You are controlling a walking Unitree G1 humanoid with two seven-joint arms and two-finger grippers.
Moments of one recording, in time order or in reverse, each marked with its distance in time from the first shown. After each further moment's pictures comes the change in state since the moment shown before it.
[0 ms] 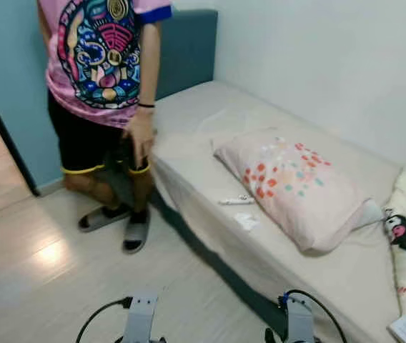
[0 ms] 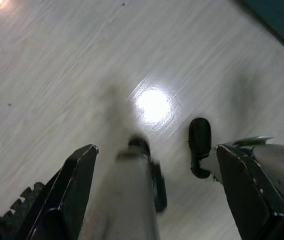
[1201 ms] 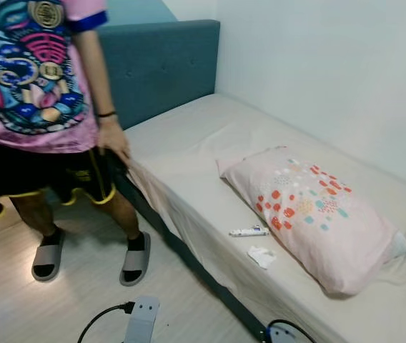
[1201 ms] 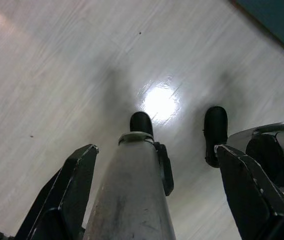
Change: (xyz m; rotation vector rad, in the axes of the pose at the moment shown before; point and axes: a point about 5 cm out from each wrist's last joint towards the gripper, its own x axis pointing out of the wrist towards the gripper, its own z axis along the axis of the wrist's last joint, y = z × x) left arm -0.001 -0.002 -0.007 0.054 0.054 -0.019; right arm -0.010 0.026 -0.063 -0.161 0.220 0.035
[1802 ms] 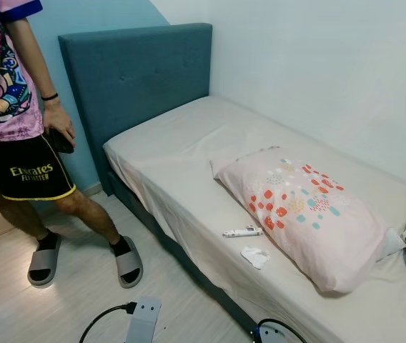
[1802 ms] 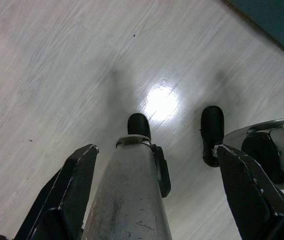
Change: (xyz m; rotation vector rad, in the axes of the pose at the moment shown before) left arm 0.000 -0.001 0.000 0.014 0.006 -0.006; right arm 0.002 0.011 0.002 -0.023 0.014 -0.008
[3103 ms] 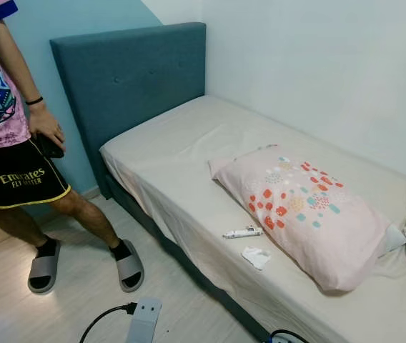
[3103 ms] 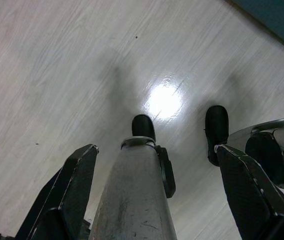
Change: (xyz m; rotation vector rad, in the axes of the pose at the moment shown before) left arm 0.000 0.000 -0.001 -0.003 0.005 -0.006; right arm -0.004 -0.019 -0.020 0.006 0.022 -0.026
